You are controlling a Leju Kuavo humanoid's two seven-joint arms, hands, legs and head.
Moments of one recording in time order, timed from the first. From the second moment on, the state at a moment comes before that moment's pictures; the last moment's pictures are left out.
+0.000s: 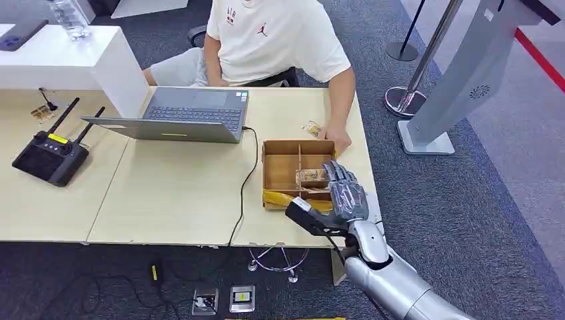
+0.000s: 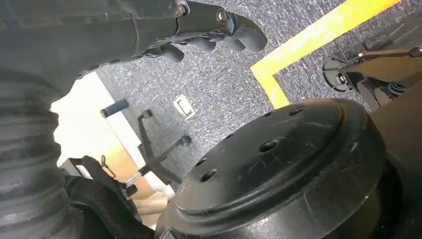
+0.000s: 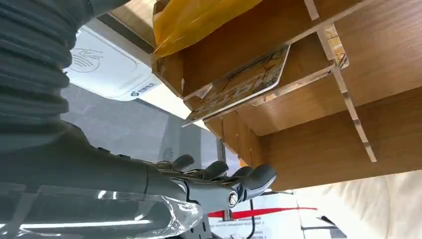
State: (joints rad) left arm -0.16 0.09 -1.27 -0.23 0.89 -0.33 -0.06; right arm -0.52 -0.23 0.87 -1.05 0.83 -0.35 0.32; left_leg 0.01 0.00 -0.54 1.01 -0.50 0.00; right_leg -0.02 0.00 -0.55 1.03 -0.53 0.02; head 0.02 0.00
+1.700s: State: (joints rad) left arm -0.17 0.09 -1.27 -0.23 0.86 -0.33 -0.06; right arm -0.54 -0.22 0.87 -1.01 0.79 -0.39 0.29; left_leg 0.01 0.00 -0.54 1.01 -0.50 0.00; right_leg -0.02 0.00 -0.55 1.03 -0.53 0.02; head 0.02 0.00
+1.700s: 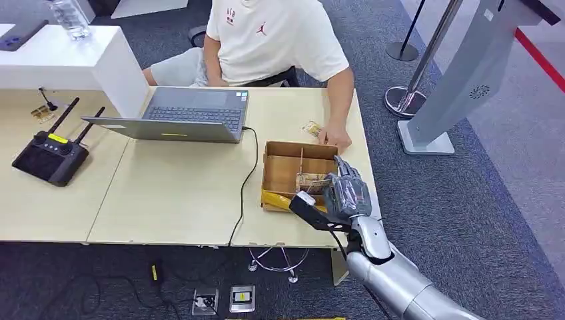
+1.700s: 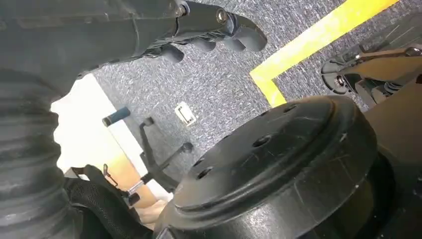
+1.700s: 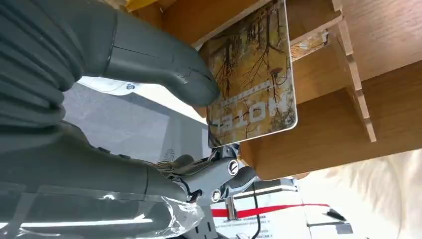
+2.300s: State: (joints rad) left arm -0.17 0.09 -1.27 -0.23 0.85 -0.33 -0.06; right arm -0.55 -0.22 0.87 -1.00 0.80 -0.41 0.30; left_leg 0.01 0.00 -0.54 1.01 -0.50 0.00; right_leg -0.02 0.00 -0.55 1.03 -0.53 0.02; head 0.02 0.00
